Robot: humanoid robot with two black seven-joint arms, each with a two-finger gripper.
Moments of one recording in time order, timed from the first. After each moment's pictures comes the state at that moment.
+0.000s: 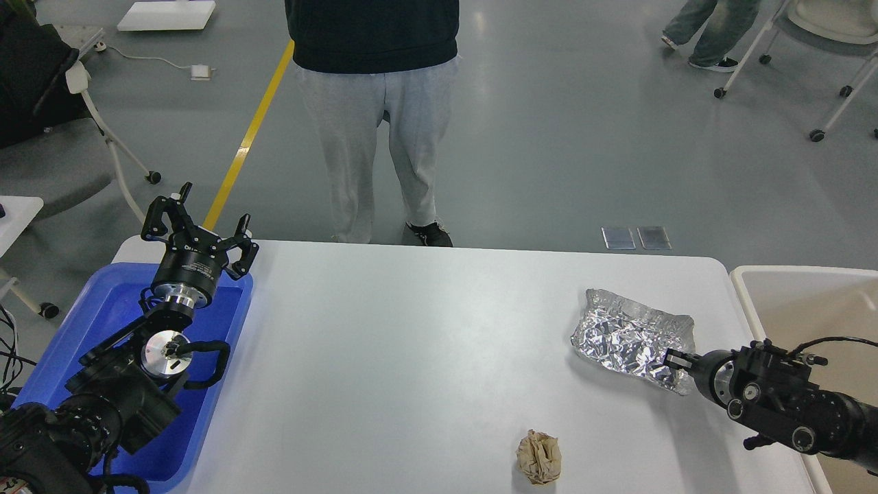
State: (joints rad) left arm -0.71 0.21 -0.75 -0.21 -0.11 -0.63 -0.55; right arm 0.74 -0.50 -0.01 0.80 -1.08 -0.13 -0.17
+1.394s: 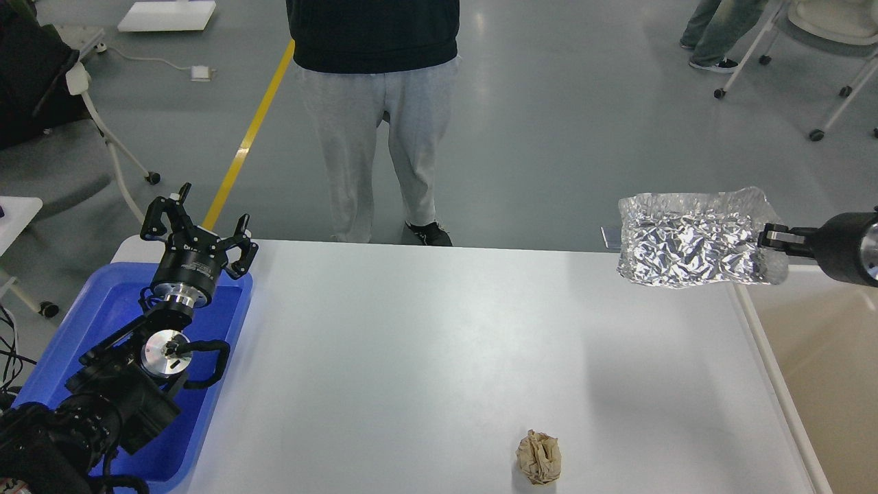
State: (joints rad) left arm -0.71 0.21 -0.75 -0.21 -0.11 -0.63 -0.55; right arm 1.23 -1.10 -0.02 1.34 -1.06 0.24 -0.16
